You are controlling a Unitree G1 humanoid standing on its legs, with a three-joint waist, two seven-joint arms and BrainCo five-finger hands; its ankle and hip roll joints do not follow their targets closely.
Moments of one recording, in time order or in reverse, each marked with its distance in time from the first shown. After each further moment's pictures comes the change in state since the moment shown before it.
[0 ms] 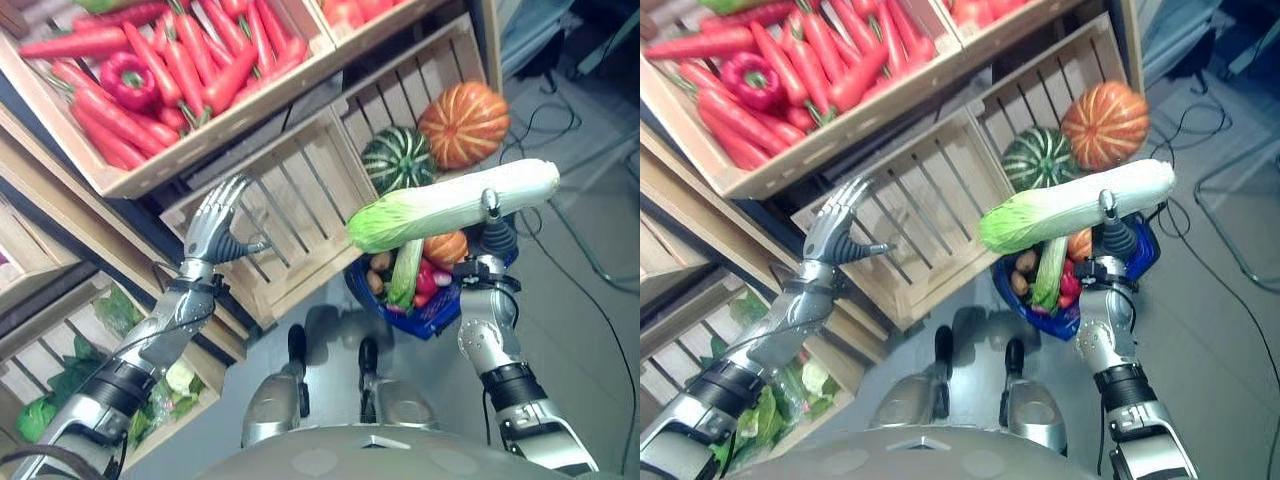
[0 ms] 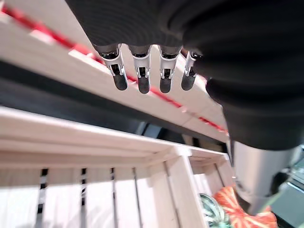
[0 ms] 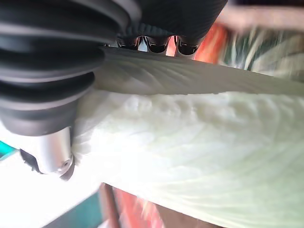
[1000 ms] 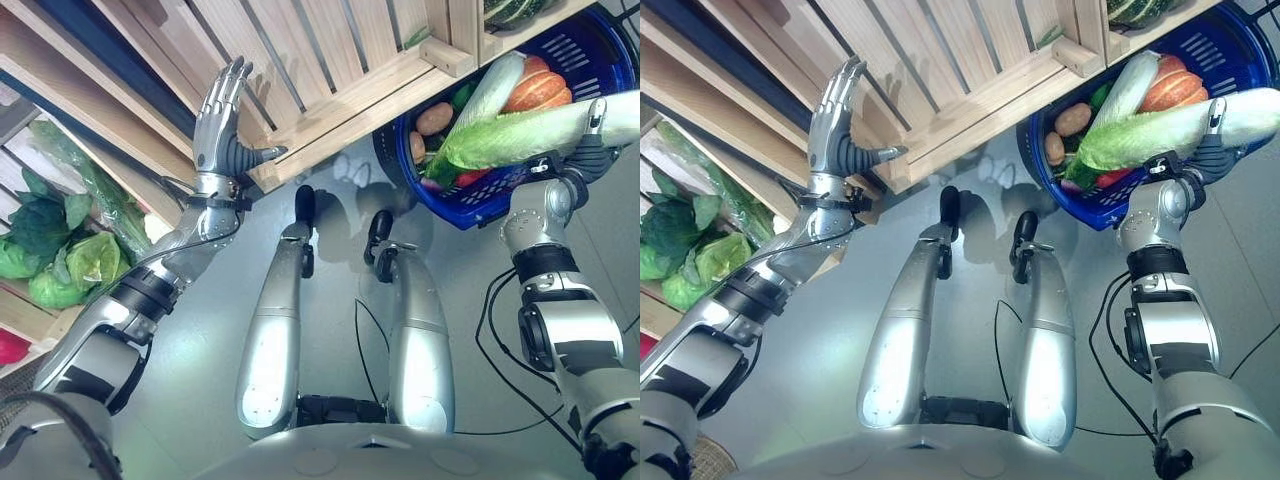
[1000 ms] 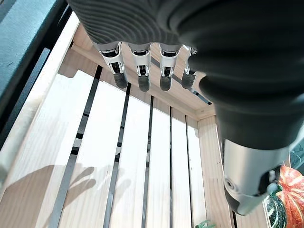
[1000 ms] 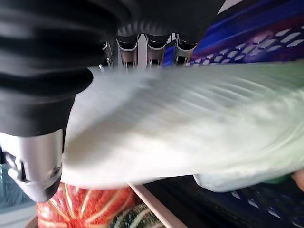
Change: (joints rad) left arm -0.417 -0.005 -0.183 0.116 -0.173 0.041 0.128; right arm -0.569 -0.176 -0.071 0.562 0.111 0.091 -0.336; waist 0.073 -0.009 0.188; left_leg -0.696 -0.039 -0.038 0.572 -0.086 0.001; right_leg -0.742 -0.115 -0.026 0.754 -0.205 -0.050
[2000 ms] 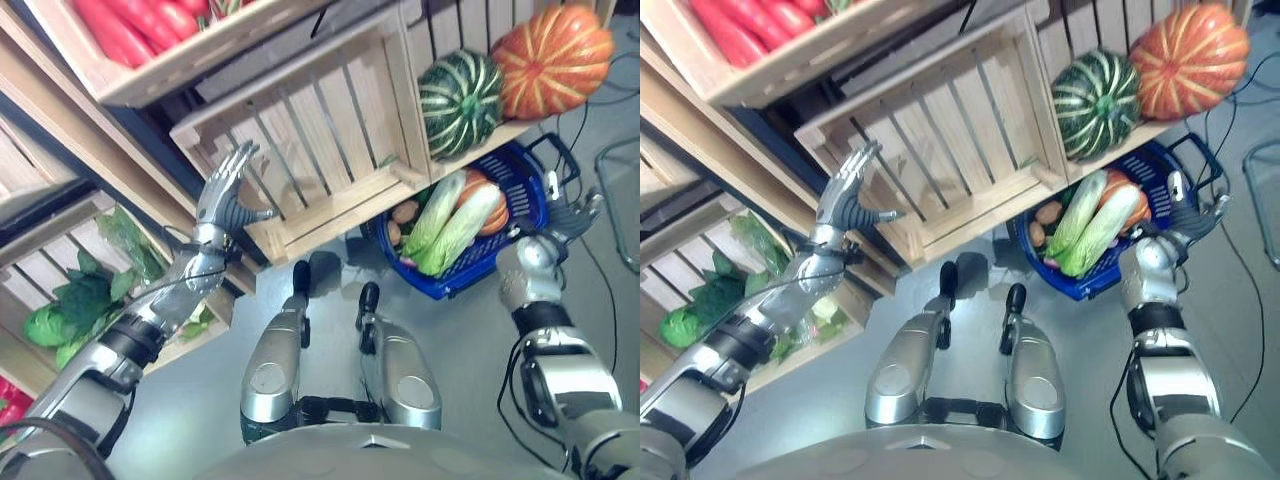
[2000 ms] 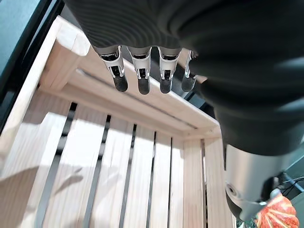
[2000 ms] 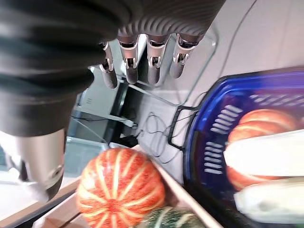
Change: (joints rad) left arm 0.369 0.015 0.063 0.002 -0.033 -0.091 -0.257; right arm 0.446 0.117 -0.041 -0.119 -0.358 0.120 -0.142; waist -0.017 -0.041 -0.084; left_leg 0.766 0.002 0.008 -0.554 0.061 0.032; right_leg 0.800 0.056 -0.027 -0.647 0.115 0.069
